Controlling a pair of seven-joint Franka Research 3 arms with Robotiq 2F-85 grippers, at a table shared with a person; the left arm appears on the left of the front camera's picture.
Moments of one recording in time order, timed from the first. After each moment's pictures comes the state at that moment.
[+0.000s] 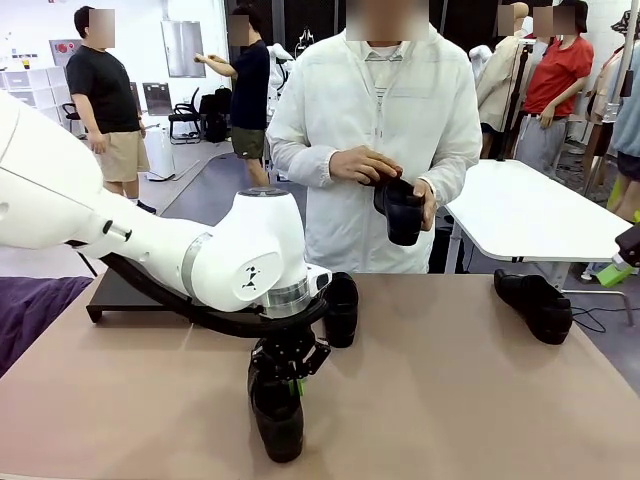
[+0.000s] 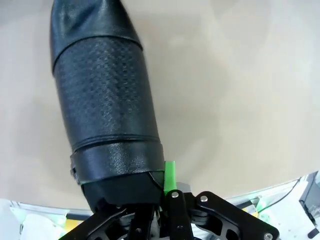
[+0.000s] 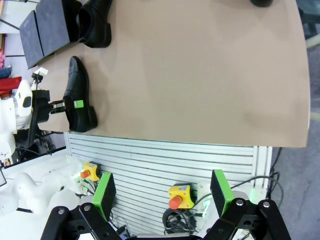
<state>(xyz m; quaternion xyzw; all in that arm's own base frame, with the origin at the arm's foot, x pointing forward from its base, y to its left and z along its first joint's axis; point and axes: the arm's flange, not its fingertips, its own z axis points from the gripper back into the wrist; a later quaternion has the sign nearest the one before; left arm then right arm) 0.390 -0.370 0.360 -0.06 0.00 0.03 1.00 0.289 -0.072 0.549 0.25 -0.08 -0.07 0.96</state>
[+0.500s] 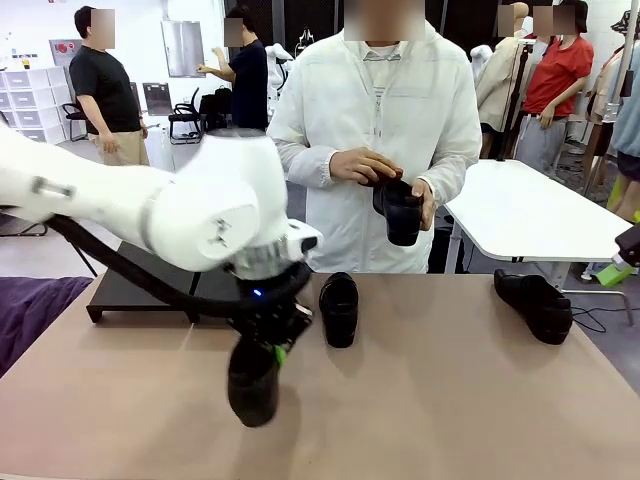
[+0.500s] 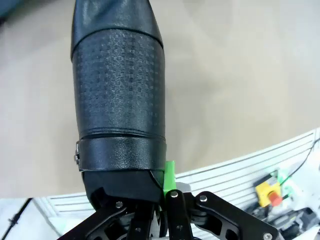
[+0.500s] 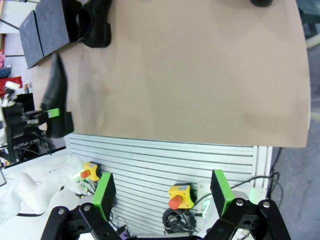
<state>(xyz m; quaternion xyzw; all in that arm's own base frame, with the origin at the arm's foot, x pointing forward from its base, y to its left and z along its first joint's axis) 0.359 -0.336 0.451 -0.04 -0.05 -0.08 0.99 0.290 -0.072 0.549 0.25 -0.08 -0.07 0.96</state>
